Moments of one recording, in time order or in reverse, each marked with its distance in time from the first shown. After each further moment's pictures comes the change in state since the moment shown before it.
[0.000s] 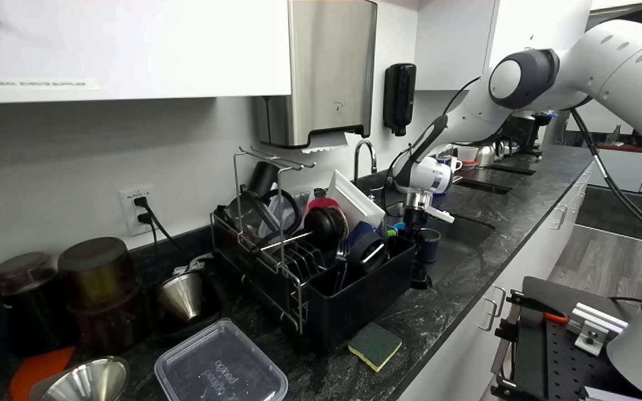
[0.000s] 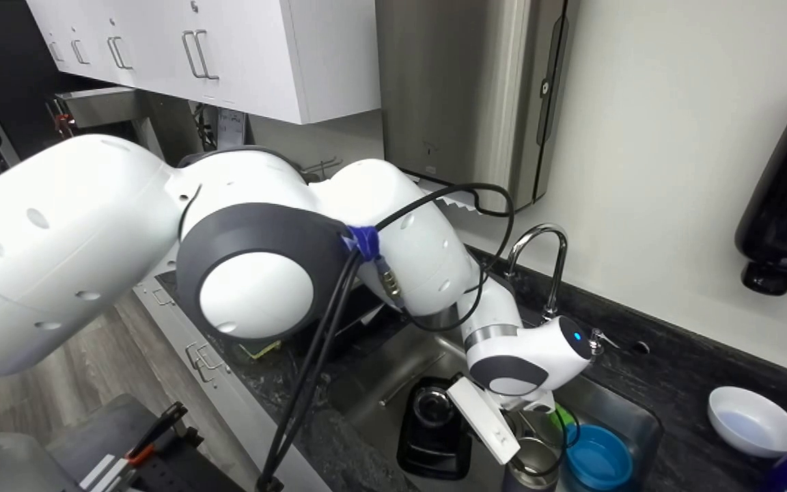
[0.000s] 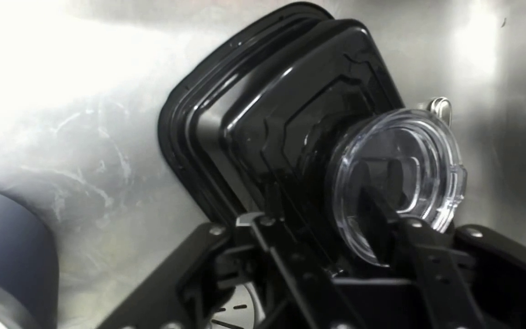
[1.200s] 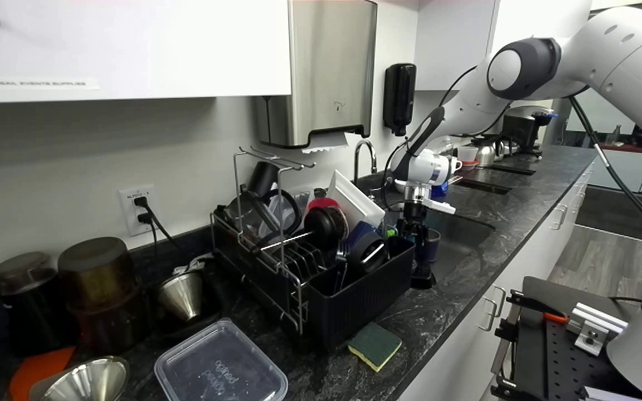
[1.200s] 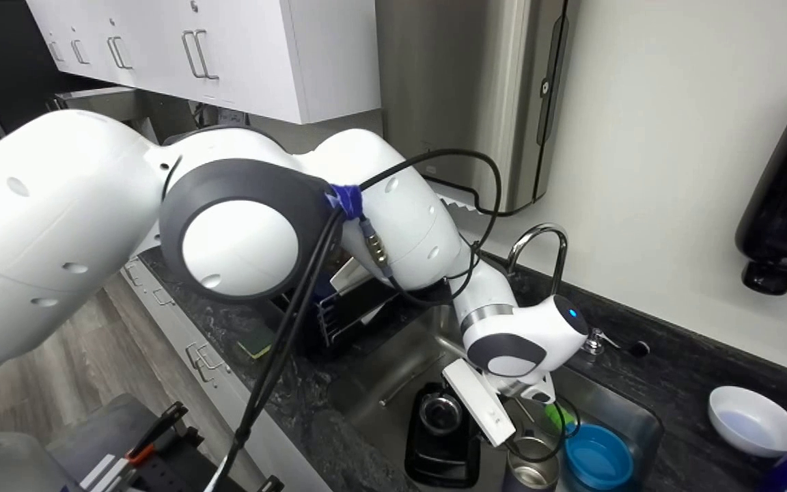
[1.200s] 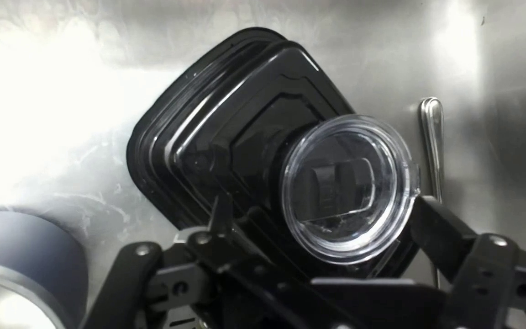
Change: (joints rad) arm 0.076 -0.066 -0.071 -0.046 0.000 -0.022 0.123
